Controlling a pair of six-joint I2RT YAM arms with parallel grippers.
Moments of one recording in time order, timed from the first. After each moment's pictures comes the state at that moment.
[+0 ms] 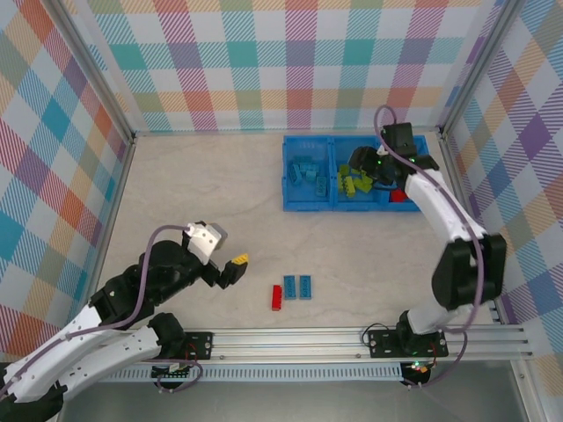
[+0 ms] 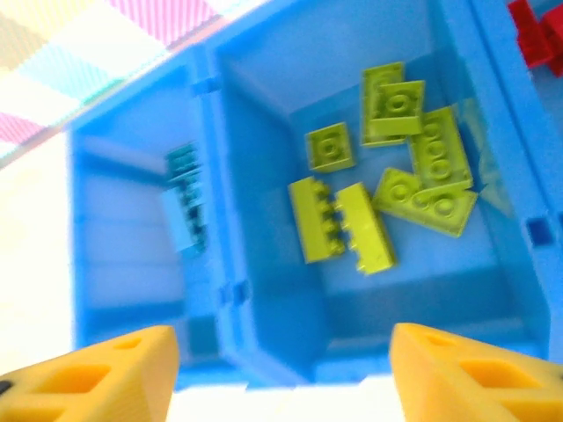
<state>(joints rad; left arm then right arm) -0.90 0.55 0.75 -0.60 -0.23 -0.08 0.19 1.52 1.33 -0.58 -0.17 0.56</state>
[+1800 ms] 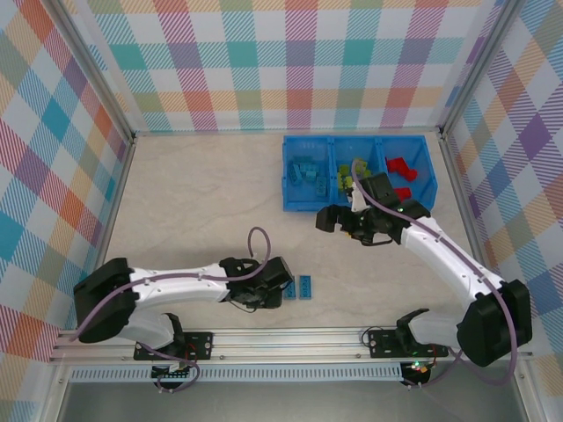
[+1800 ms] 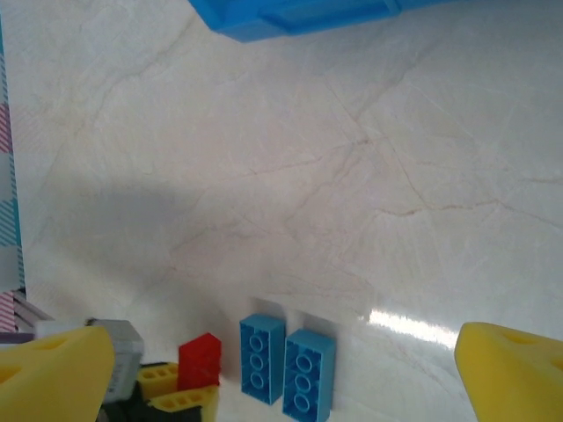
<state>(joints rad) -1.16 1.37 0.79 -0.65 -0.07 -1.07 0.45 1.23 0.98 -0.74 -0.40 0.57</state>
